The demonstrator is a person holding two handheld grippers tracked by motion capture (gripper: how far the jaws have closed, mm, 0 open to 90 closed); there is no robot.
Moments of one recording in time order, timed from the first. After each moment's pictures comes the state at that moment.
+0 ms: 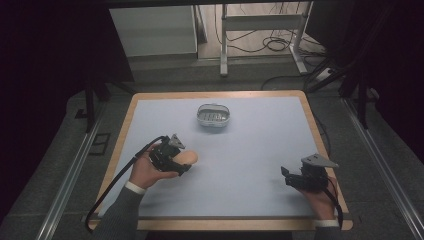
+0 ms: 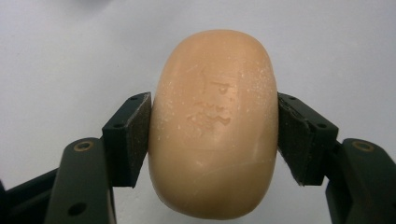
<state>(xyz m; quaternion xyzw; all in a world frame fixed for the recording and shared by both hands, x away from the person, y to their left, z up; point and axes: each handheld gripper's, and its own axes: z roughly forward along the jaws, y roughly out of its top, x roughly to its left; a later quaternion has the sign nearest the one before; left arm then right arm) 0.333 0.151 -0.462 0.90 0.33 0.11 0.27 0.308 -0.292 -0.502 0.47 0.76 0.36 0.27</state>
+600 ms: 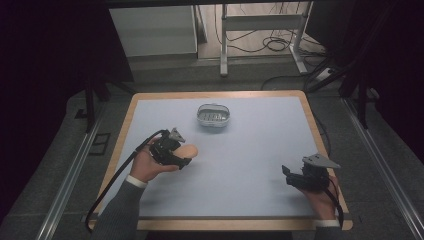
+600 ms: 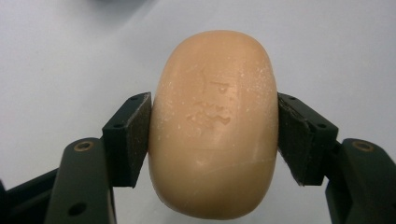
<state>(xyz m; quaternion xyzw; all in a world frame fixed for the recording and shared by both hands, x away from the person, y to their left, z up) 0.348 0.151 -0.453 0.89 0.34 0.12 0.27 0.307 -0.293 -0.499 0.46 0.75 0.37 0.29</state>
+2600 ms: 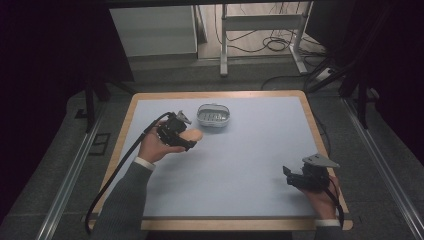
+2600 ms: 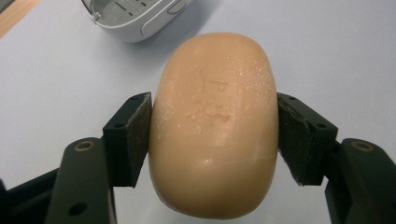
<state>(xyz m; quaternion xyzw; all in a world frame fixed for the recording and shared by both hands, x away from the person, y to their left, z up) 0.395 0.140 -0.434 0.89 0.33 0.14 0.27 0.310 -0.296 -0.503 0.47 0.76 0.36 0.28</state>
